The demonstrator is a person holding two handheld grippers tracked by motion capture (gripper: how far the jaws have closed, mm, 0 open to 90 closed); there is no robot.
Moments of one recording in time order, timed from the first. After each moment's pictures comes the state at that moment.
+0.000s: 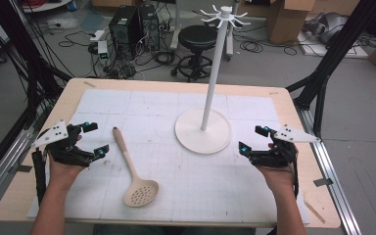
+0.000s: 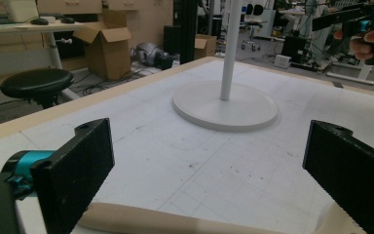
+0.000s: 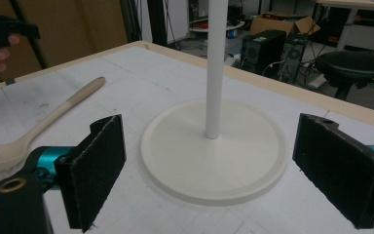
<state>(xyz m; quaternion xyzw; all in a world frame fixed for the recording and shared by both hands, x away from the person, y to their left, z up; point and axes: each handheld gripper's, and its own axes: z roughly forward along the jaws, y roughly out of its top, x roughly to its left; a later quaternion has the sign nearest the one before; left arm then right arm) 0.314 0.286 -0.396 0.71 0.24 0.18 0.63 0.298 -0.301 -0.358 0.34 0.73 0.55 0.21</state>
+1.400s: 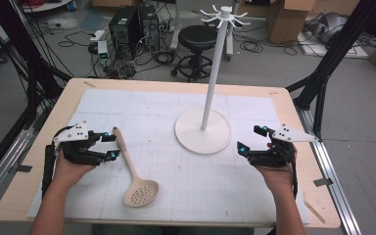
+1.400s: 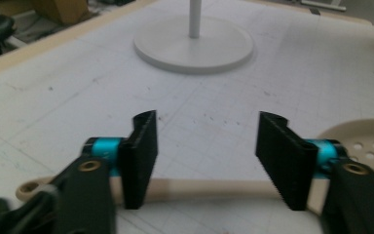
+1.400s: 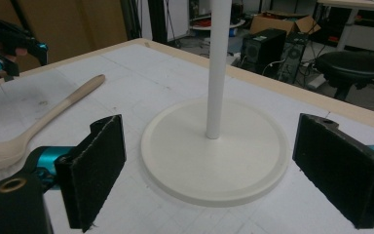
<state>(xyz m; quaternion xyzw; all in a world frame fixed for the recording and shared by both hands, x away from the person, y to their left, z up) 0.324 0.262 -0.400 0.82 0.21 0.10 0.53 0.297 -0.296 -0.357 0.33 0.74 0.55 0.22</state>
